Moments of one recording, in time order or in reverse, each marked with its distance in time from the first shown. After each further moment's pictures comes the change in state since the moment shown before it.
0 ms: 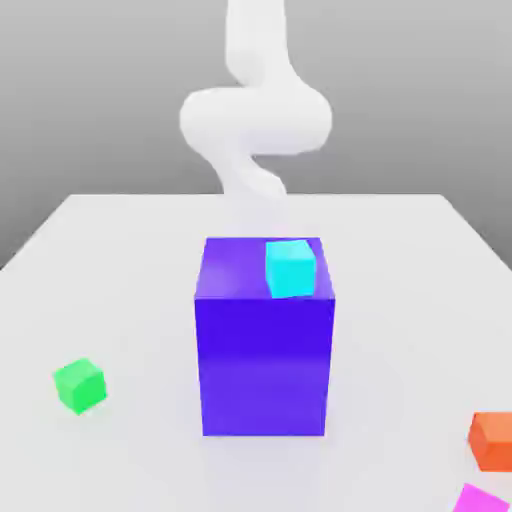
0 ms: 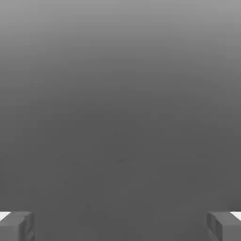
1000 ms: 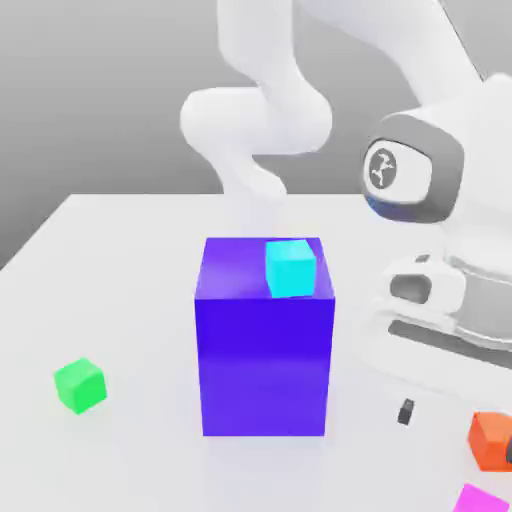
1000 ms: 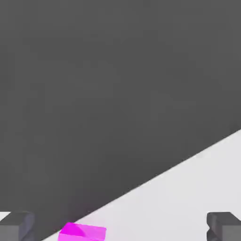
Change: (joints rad) arm 0.023 1.061 0.316 0.152 -0.352 0.185 1.075
